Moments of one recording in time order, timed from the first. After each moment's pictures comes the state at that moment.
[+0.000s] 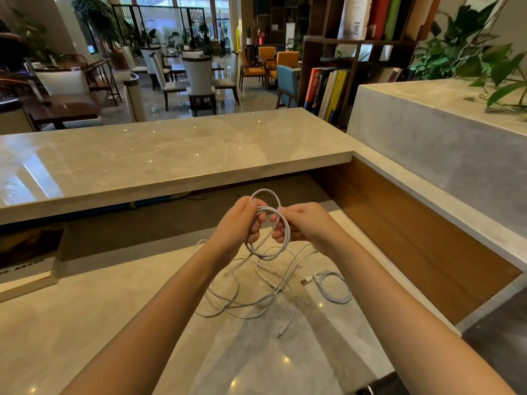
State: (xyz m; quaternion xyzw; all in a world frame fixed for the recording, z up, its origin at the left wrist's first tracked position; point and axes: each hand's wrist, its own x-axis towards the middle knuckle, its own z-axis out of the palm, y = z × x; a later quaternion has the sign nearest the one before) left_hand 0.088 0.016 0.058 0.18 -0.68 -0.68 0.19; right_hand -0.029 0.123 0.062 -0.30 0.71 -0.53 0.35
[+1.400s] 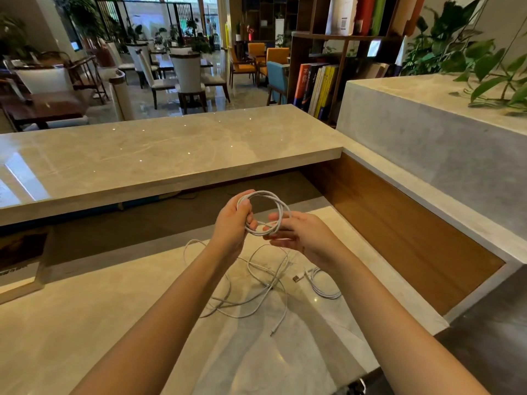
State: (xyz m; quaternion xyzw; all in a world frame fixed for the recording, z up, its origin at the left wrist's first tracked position) left_hand 0.060 0.015 0.032 0.20 -0.60 -0.72 0.29; right_hand -0.020 0.143 0.048 -0.24 0.64 -0.61 0.39
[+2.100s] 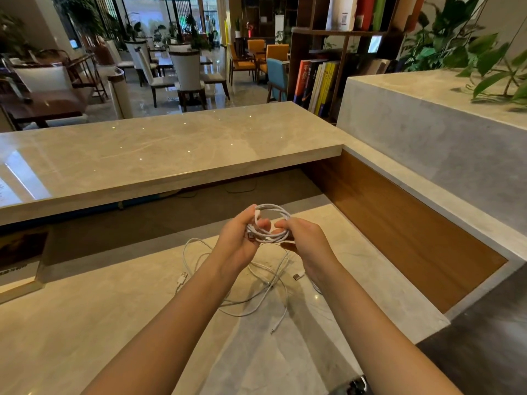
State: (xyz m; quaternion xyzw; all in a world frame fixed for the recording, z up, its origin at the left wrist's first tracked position) left_hand 0.059 0.031 0.032 0.23 -0.27 -0.92 0.20; right_hand -0.009 0.135 0.028 -0.14 0.68 -0.65 0.30
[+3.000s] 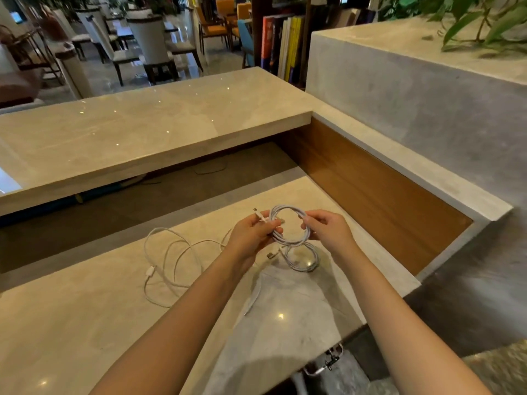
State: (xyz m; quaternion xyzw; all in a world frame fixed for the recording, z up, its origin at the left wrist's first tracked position) left_hand 0.005 0.084 -0.027 0.30 -0.54 -0.78 0.11; right_hand -0.097 0.213 -0.045 -0.15 0.76 -0.60 0.20
